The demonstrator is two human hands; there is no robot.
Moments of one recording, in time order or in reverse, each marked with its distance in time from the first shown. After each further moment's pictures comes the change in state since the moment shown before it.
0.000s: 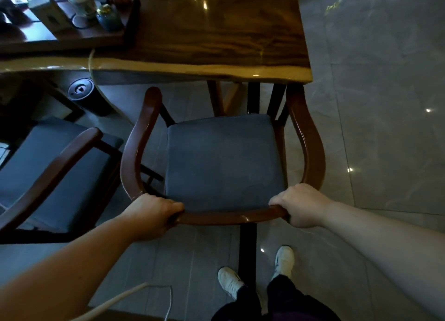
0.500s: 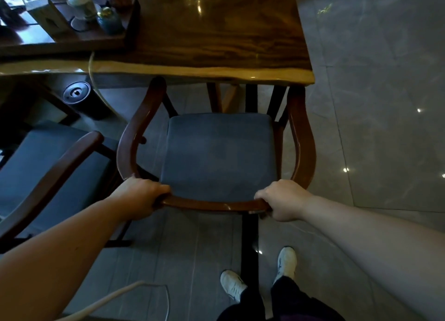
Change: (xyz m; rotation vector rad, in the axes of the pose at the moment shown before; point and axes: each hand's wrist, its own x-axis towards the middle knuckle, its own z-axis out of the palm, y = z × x) left_hand 0.004 -0.063 -0.024 0.021 -0.061 -0.127; right_hand 0.049 -0.036 -0.011 0.013 -0.012 0.068
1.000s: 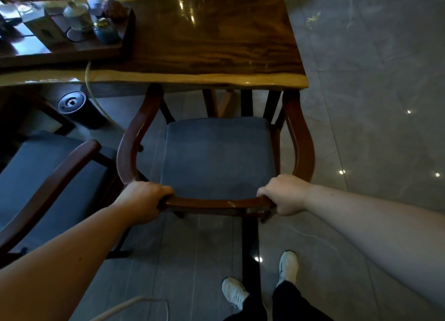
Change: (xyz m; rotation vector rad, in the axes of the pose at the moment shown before) left_hand 0.008 0.006 -0.001 -0.039 0.079 -0.031; right_hand 0.001 0.002 -0.026 -0.050 -0.100 -0.018
